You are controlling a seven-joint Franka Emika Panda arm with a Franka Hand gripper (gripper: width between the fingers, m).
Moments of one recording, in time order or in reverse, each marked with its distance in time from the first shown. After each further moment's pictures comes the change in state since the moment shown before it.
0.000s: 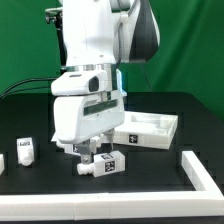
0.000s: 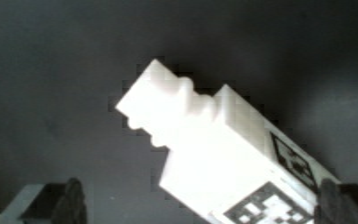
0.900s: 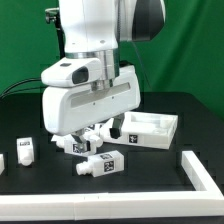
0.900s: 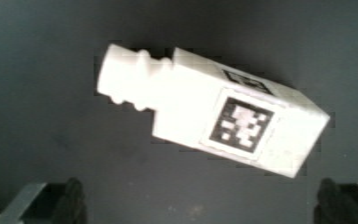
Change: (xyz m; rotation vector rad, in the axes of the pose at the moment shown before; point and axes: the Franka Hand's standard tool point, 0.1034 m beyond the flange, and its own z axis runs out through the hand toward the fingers) arm 0.009 0.007 -0.026 0.139 -0.068 0.342
